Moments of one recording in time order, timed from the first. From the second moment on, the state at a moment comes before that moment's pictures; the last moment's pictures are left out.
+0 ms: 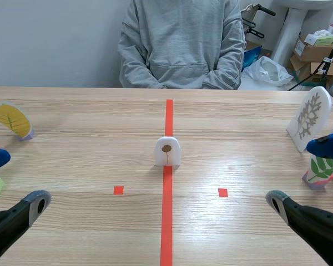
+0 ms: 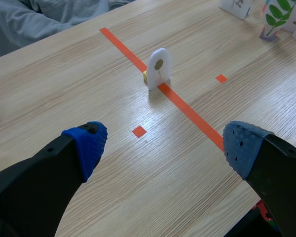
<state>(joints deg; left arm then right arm) 58.6 -20.9 -22.5 129.1 -15.7 -38.1 -1.5 -50.8 25.3 25.1 126.2 20.5 45.3 -7.9</state>
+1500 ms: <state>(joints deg) 58.5 -20.9 -22.5 129.1 -15.7 -38.1 -1.5 -50.8 25.3 25.1 126.2 20.5 45.3 -7.4</state>
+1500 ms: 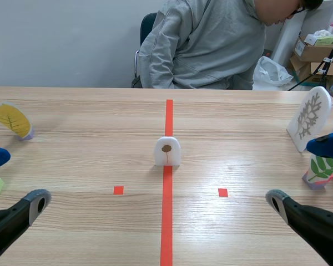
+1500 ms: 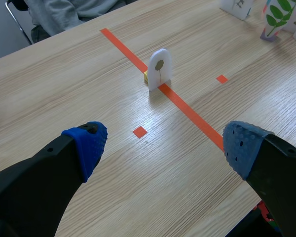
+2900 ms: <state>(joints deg) -18.0 -10.5 29.6 53.9 3.1 -32.2 -3.3 -50.8 25.3 25.1 126.2 20.5 45.3 -7.4</state>
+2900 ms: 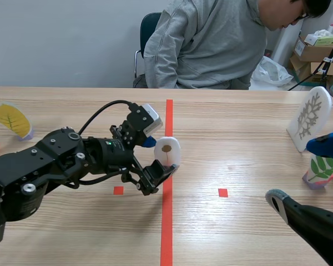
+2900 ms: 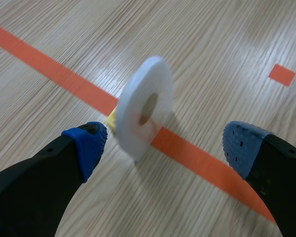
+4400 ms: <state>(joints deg) -18.0 -5.9 30.1 52.0 7.0 -25.9 -4.1 -50.8 25.3 25.1 126.2 20.5 45.3 -7.4</state>
